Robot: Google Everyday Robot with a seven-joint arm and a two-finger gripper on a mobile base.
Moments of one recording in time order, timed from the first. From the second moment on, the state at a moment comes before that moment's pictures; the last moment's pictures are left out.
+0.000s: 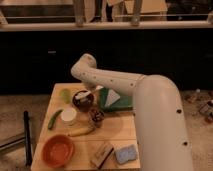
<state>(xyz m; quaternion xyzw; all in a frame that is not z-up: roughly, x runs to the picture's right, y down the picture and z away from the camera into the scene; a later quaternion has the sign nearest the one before) -0.070 0.003 0.878 -0.22 0.00 -0.22 0.95</state>
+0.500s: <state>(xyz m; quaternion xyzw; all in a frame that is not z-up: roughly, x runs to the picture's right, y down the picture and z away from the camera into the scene) -0.081 0.019 0.885 -0.23 0.01 -0.24 0.94</state>
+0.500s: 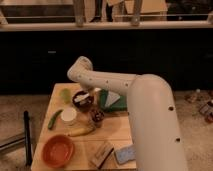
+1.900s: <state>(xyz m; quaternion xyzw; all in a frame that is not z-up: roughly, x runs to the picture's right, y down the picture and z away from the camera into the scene) -0.040 0.004 0.924 -0.28 0.04 -0.19 0.94</state>
